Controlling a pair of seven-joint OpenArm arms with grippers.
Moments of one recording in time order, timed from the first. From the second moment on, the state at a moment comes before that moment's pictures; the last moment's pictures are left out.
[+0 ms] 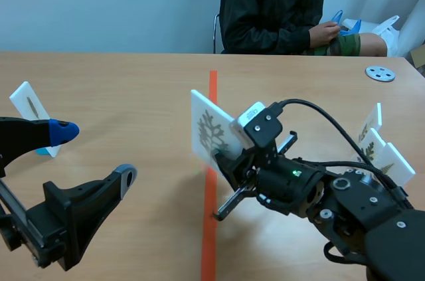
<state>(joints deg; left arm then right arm) 41.1 -27.7 -5.5 117.8 -21.1 -28.9 0.3 -4.0 11.3 -17.4 72.7 -8.7 27.0 17.4</state>
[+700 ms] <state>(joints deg) 41.1 -27.7 -5.5 117.8 -21.1 -28.9 0.3 -26.1 11.3 0.3 95.8 -3.3 28.7 10.4</state>
